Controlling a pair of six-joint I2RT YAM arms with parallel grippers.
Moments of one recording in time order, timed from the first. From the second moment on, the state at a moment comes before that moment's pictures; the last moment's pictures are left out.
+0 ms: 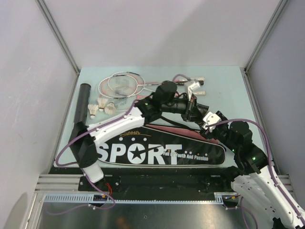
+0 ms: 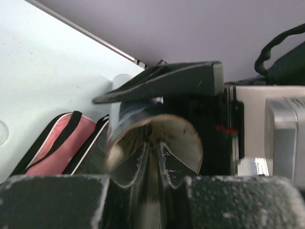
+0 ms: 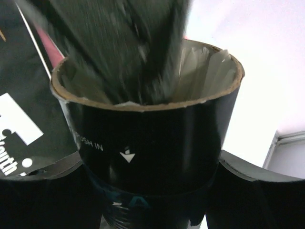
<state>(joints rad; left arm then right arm) -0.93 1.66 1.48 -0.05 0.60 -0.47 0.51 0.51 0.68 -0.42 -0.08 -0.55</state>
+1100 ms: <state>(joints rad) -0.99 1.81 1.68 -0.21 0.53 -0.39 0.51 0.50 0.68 -0.50 0.00 -0.55</state>
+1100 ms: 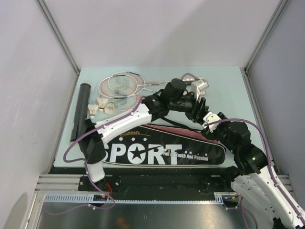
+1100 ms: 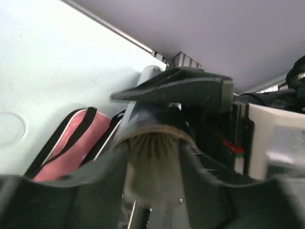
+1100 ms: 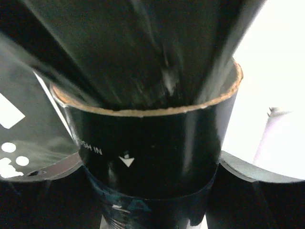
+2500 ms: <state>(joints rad) -0.99 2.44 2.06 -0.25 0.02 -0.14 0.51 0.30 0.68 -0.53 0.37 -0.45</state>
